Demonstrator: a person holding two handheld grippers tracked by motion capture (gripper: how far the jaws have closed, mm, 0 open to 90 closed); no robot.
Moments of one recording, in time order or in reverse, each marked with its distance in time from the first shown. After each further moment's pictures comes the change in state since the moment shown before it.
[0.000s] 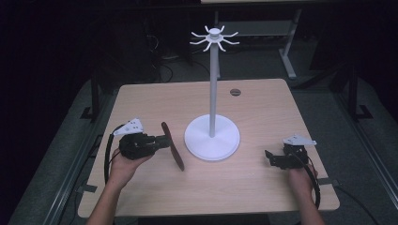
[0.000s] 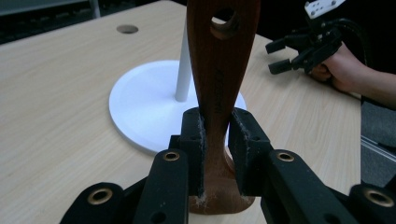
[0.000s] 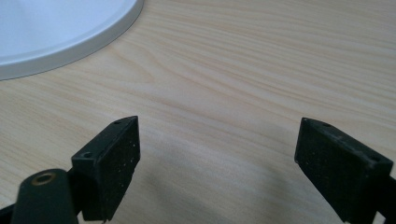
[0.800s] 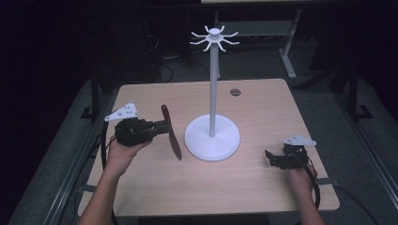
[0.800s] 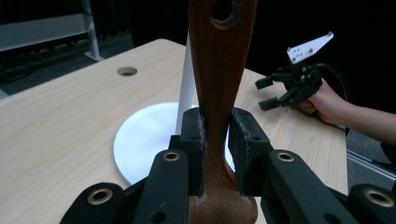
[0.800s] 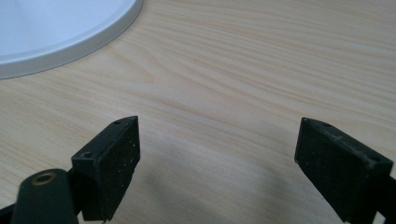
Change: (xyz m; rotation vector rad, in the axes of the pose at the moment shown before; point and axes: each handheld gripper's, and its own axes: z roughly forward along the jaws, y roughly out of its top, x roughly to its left) left arm 0.005 0.048 -0.013 -0.086 -0.033 0.033; right arm 0.001 0.000 0.000 -0.001 -0.006 -0.005
